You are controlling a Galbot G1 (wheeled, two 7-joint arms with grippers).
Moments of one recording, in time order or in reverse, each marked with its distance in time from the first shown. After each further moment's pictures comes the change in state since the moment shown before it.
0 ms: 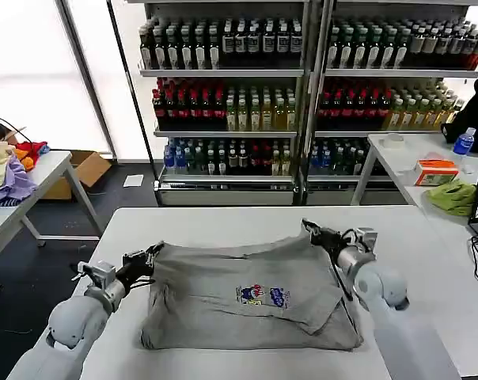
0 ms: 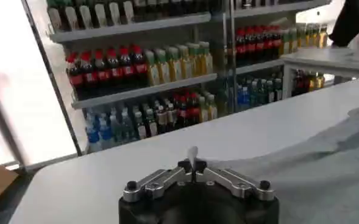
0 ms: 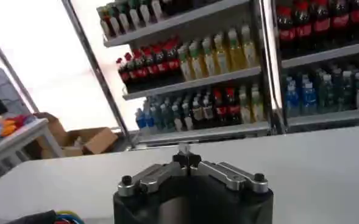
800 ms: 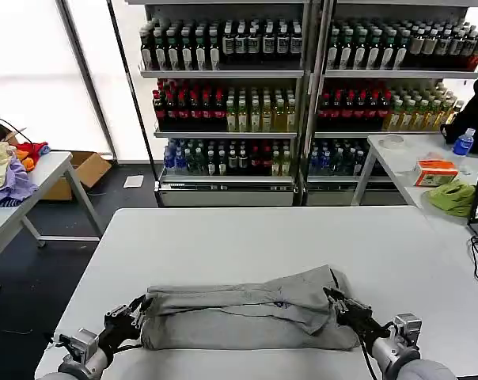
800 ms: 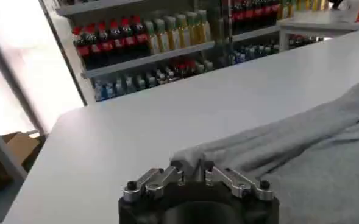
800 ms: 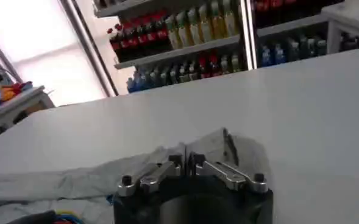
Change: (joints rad) left arm 0.461 -0.106 -0.208 -0.278 0.161 0.019 0.009; right arm -0.486 0.023 0.211 0.258 -0.134 0.098 -0.074
